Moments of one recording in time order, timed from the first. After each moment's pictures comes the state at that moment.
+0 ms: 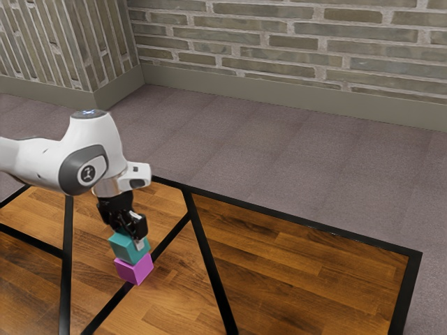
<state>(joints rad) -0.36 -0.11 0.38 -2.43 -0.02 2.28 0.13</state>
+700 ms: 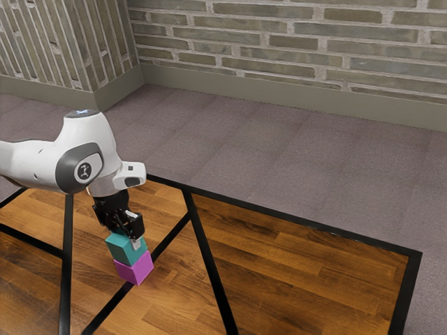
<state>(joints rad) -0.34 -0.11 0.39 -2.43 -0.06 2.26 0.17</state>
